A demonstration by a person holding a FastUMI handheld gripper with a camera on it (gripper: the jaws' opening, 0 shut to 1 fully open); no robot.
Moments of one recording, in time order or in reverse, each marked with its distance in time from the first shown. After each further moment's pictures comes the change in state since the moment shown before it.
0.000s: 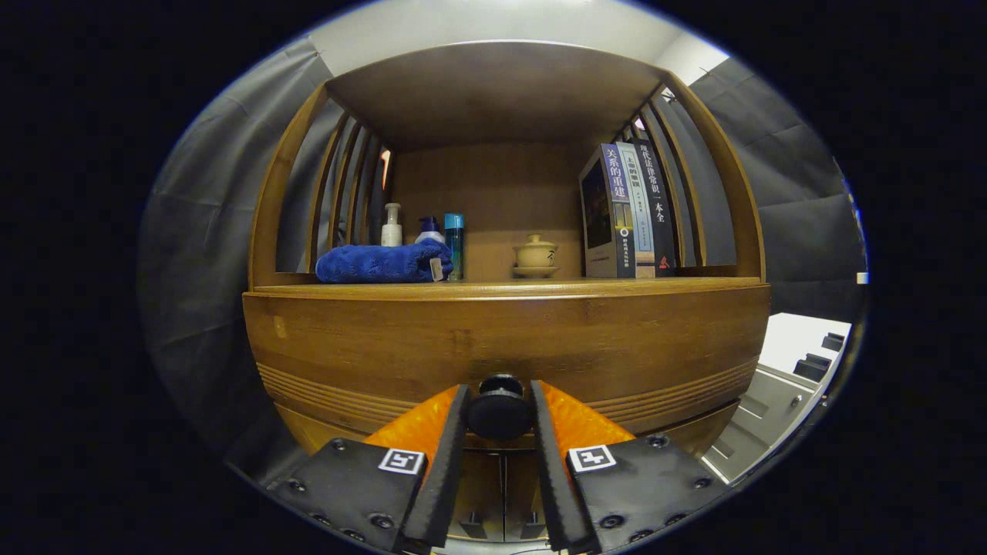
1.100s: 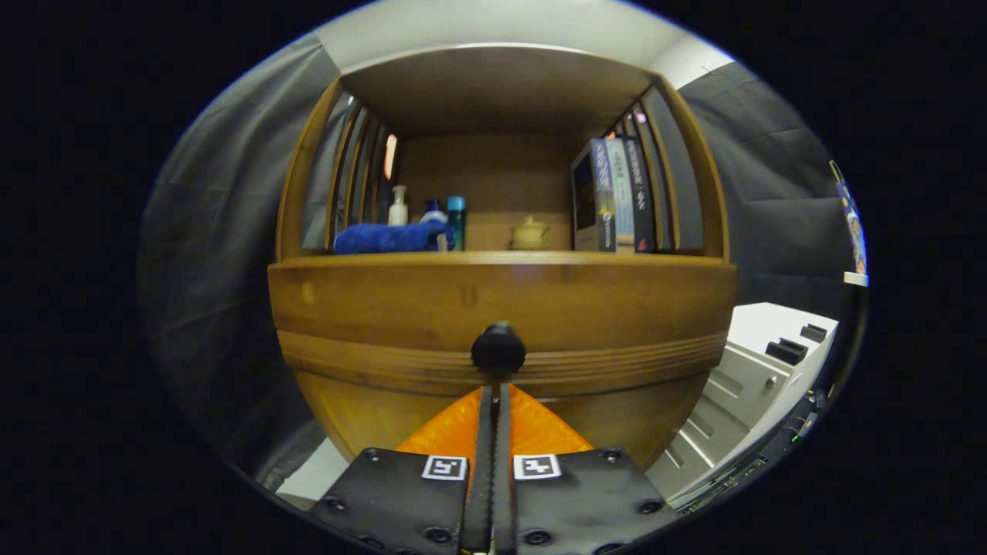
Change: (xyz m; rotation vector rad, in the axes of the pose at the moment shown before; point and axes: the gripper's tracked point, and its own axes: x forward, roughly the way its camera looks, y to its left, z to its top) arm -0.066 -0.009 -0.003 -0.011 0.016 -0.043
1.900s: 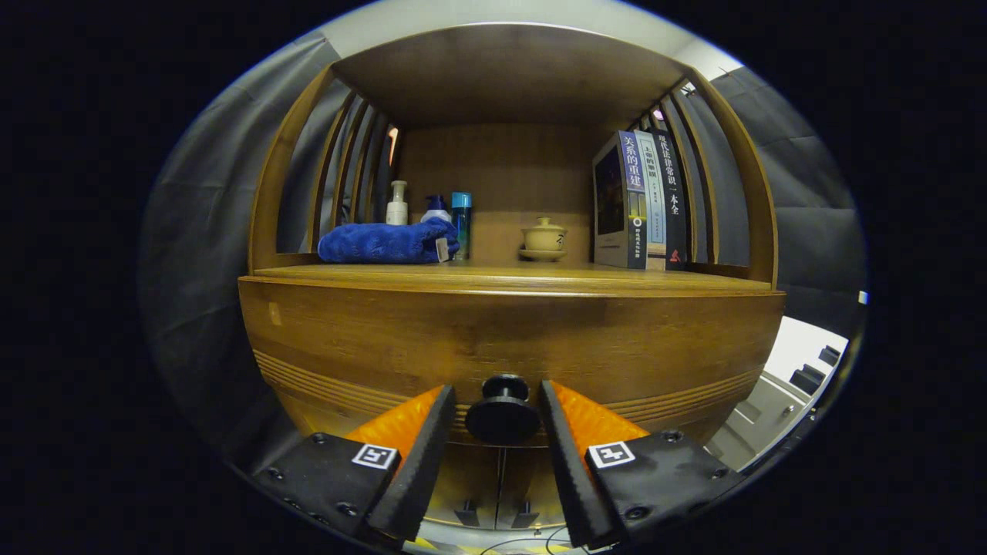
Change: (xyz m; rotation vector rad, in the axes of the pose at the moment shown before) arm 0.067 0.021 0.005 -0.029 0.041 0.060
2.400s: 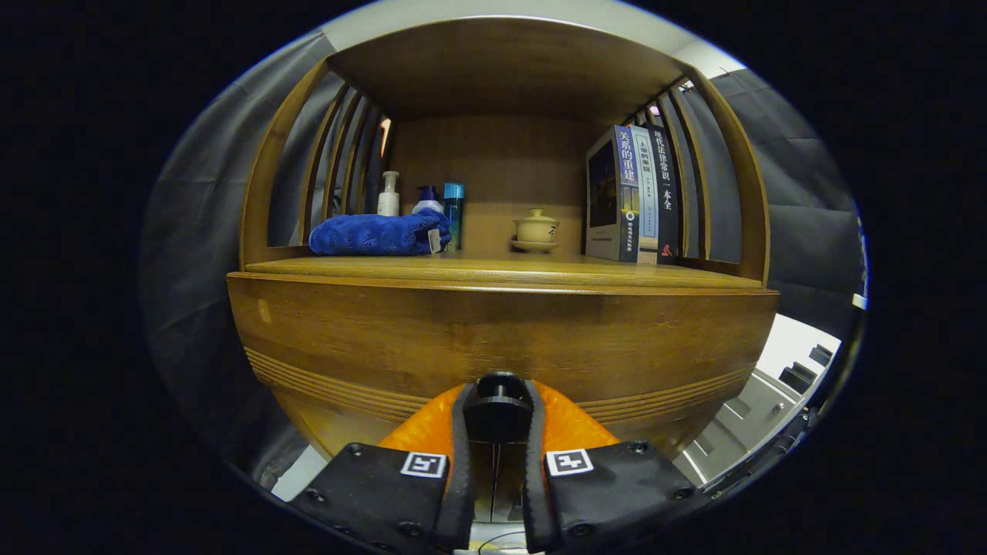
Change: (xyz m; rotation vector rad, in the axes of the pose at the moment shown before) arm -0.016 -0.006 -0.007 -0.004 0.069 -0.044
